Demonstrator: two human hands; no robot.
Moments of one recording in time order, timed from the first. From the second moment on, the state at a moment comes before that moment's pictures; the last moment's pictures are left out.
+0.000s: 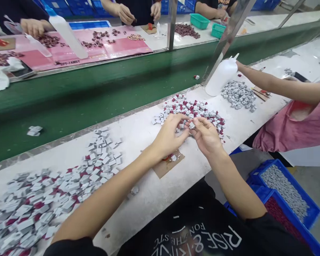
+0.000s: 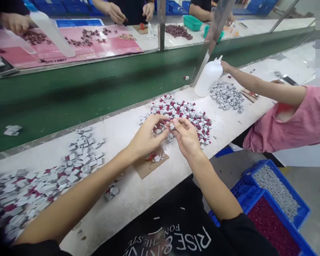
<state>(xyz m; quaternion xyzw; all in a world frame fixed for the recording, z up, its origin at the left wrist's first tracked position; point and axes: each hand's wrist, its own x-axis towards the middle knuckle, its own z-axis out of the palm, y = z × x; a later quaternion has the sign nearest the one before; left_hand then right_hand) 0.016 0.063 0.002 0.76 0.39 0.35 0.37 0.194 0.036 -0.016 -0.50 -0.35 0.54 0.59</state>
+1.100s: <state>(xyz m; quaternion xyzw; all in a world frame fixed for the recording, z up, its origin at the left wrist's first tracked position) -0.006 -0.064 0.021 0.43 0.44 0.49 0.61 0.185 -0.045 0.001 -0.41 -0.50 0.55 0.53</state>
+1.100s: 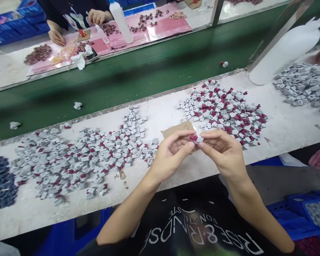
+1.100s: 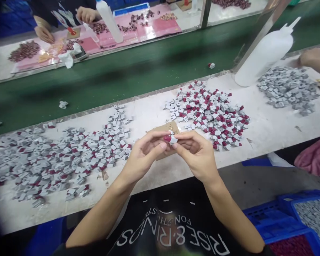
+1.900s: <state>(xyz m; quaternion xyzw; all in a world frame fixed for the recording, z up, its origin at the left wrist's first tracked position) -0.153 -0.054 -0.027 0.52 0.84 0.17 0.06 0.201 -0.050 -0.034 -0.52 -0.56 0.48 0.43</state>
